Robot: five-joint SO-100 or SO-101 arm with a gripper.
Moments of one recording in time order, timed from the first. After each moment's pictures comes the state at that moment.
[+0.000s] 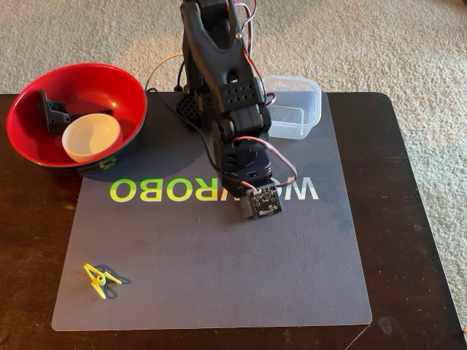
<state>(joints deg) -17.5 95.7 126.9 56.9 82.2</state>
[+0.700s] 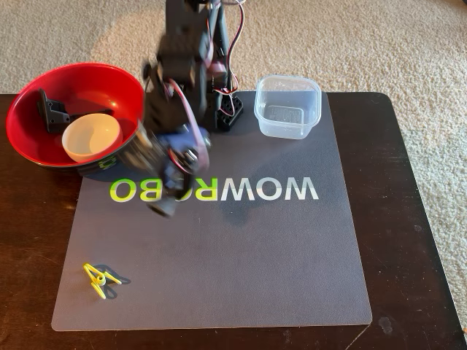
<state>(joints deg) 13.0 133.2 127.4 60.2 63.3</state>
